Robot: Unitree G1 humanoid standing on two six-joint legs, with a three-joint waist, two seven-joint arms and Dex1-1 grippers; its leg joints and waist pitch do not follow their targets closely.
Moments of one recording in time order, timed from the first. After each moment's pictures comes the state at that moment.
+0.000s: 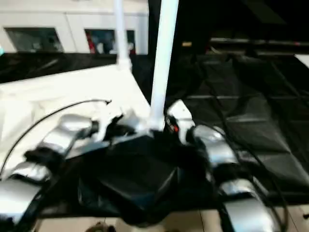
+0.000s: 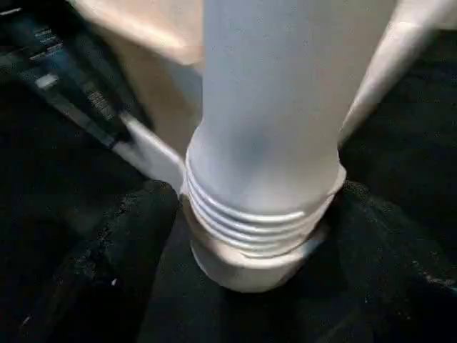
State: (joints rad) left arm -0.72 0.31 -0.23 0.80 0.01 0.06 -1.20; right arm -0.57 -0.33 0.13 0.69 0.09 0.03 1.04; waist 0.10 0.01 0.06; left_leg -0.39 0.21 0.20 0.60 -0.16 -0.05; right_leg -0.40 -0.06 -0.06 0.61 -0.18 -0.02
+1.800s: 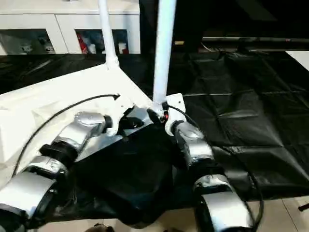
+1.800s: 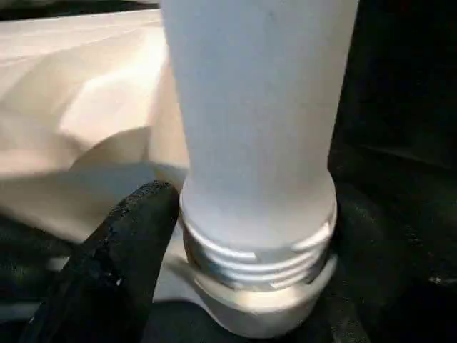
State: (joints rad) left arm -0.83 0.18 -0.17 0.95 0.05 0.11 -0.90; right arm -0.68 -0.10 0.00 0.89 0.09 -0.01 0.53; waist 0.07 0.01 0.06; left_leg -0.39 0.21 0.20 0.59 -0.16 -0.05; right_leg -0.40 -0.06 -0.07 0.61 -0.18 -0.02
